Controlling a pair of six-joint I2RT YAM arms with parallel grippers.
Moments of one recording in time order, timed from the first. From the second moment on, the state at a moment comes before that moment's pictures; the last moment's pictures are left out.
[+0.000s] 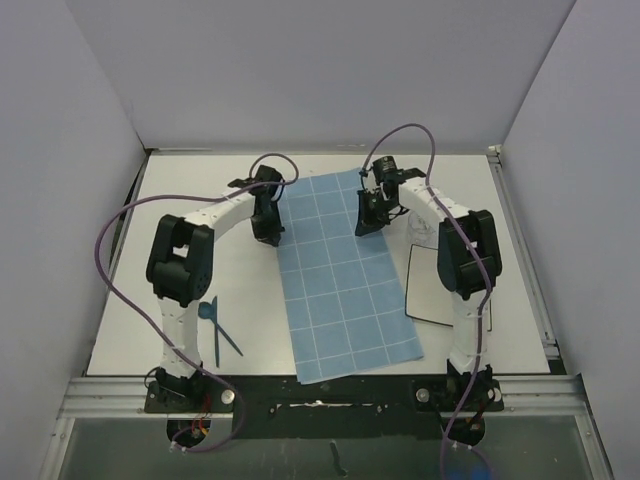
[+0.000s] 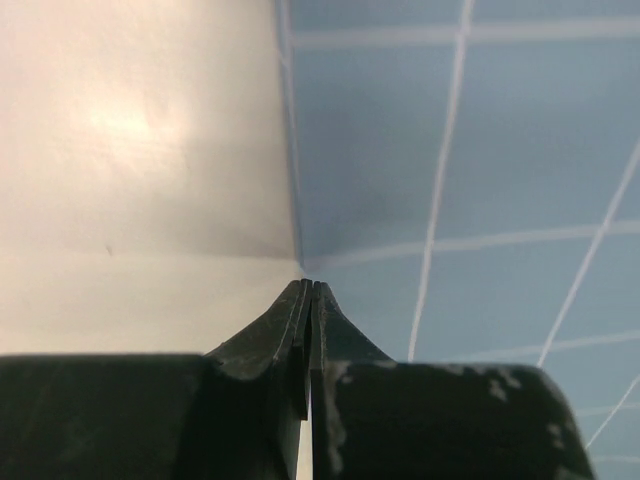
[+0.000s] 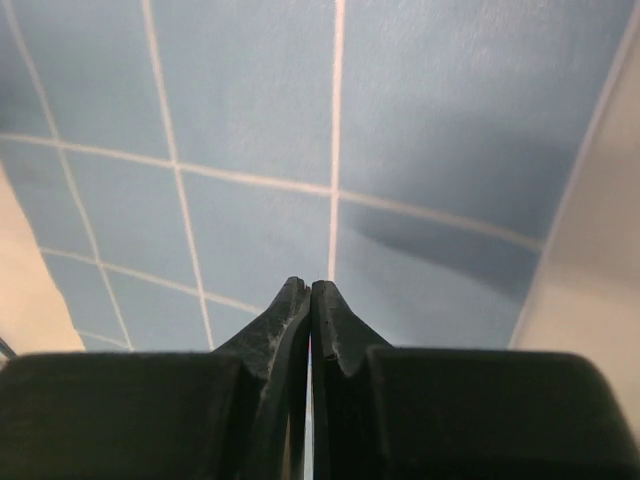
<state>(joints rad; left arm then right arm) -0.36 2.12 1.63 -0.75 -0.01 -0.59 0.33 2.17 1.73 -0.76 -0.32 0.24</state>
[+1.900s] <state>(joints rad) -0.75 1.61 0.79 -0.39 0.20 -1.17 0.38 1.86 1.49 -0.76 -0.21 0.19</state>
